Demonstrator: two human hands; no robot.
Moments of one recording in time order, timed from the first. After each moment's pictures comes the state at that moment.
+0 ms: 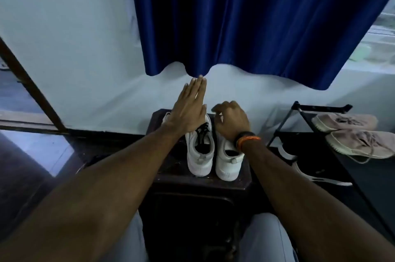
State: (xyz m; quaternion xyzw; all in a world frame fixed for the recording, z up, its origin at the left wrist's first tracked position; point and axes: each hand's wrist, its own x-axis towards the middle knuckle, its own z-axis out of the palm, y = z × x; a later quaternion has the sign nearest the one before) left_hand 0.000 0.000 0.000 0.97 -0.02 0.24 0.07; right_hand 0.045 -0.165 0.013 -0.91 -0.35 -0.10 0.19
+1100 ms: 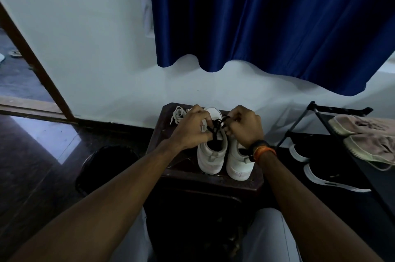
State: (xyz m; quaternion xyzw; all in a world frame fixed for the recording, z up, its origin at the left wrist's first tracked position) left_hand -0.051 0.006 -0.037 0.91 0.01 0.14 0.39; right_hand 0.023 -0.167 -0.002 -0.88 -0.19 0.03 0.45
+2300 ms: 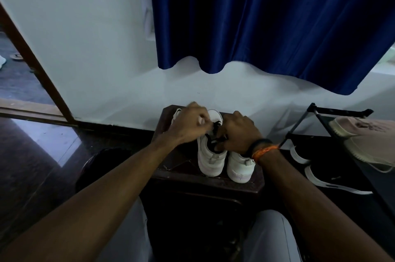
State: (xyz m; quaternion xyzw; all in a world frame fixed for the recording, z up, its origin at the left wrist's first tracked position) left_hand -0.052 0.015 -0.010 0.91 0.05 0.14 0.38; right_hand 0.016 -0.163 0.017 -0.89 -0.45 0.03 0.00
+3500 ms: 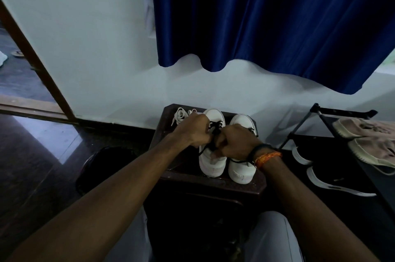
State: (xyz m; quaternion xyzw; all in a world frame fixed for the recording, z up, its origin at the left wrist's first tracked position) left_hand -0.054 -0.005 0.005 0.96 0.09 0.00 0.26; right_hand -0.003 -0.162 0.023 -0.89 -0.42 0.18 0.09
